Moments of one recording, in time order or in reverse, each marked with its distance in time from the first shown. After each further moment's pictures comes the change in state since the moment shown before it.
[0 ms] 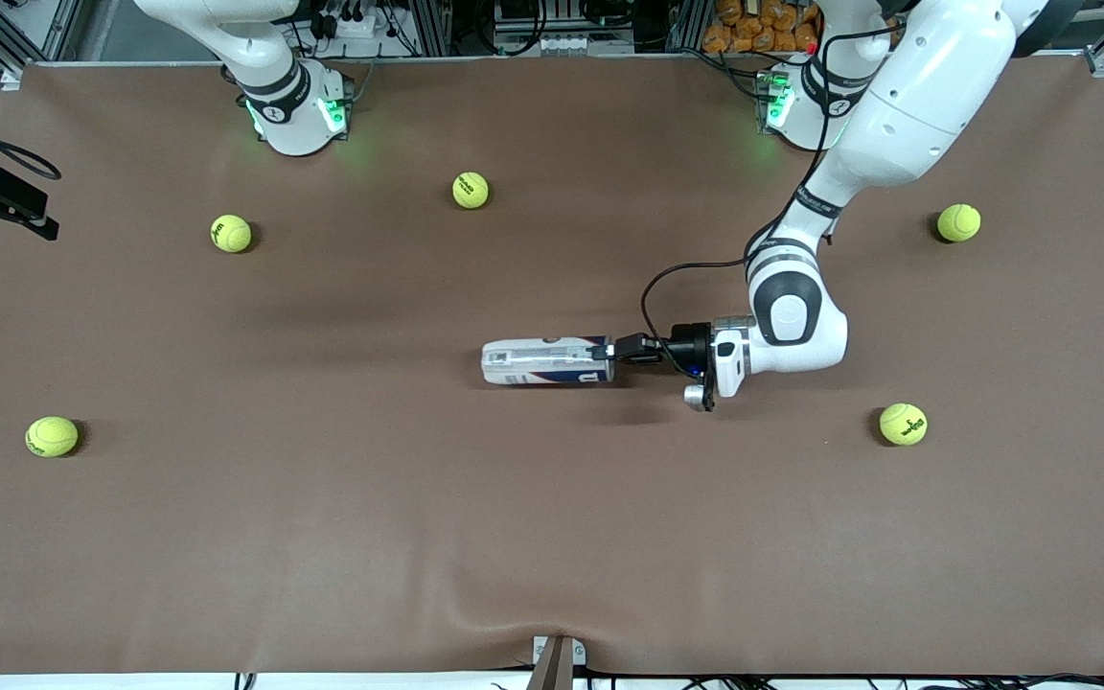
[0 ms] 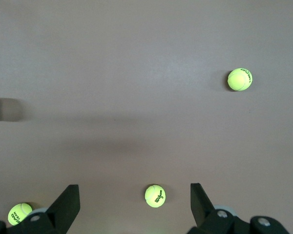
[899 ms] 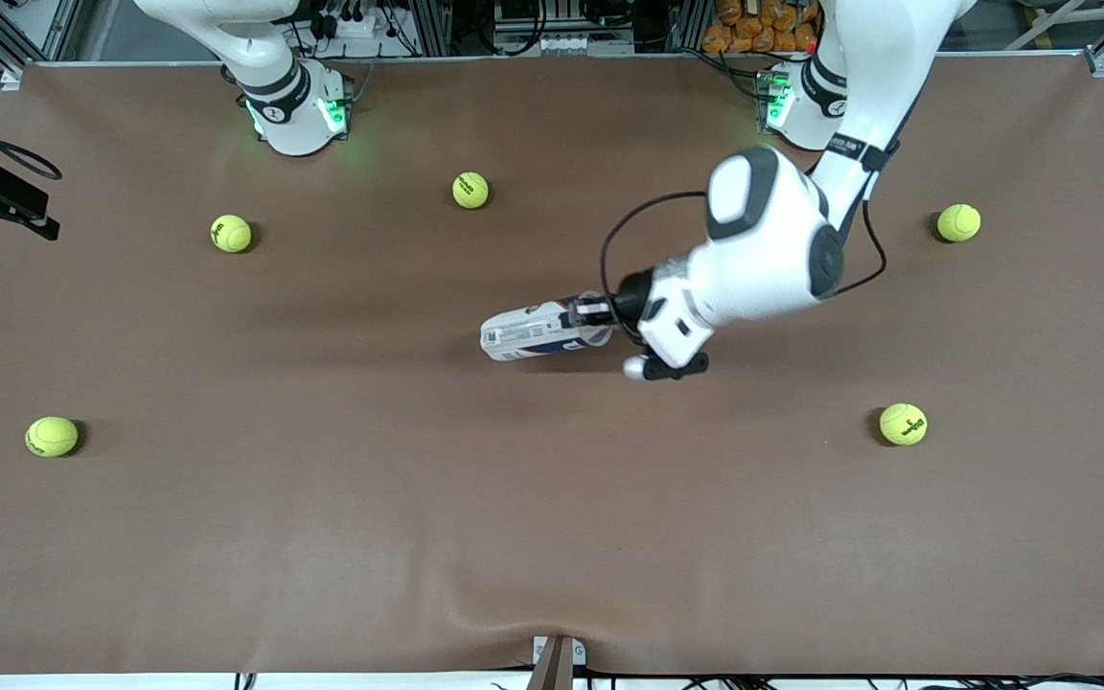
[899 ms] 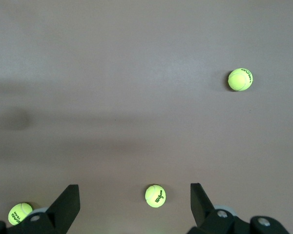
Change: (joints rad) left arm -0.194 -0.229 -0.012 0.250 0.934 0.113 -1.285; right arm 0.000 0.000 0.001 0.000 0.001 0.000 0.000
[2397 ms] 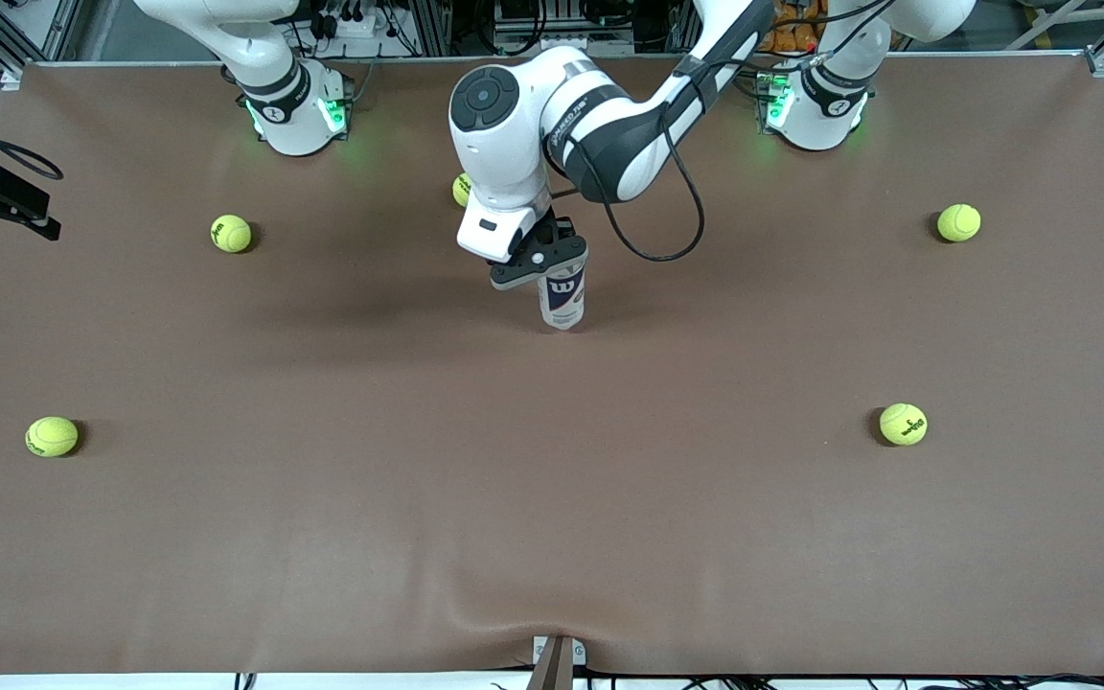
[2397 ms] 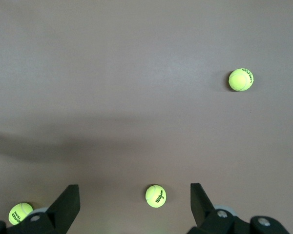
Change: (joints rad) left arm -0.513 0.178 0.228 0.326 0.747 -0.425 -0.770; right arm 0.000 0.000 0.001 0.000 0.001 0.001 0.000
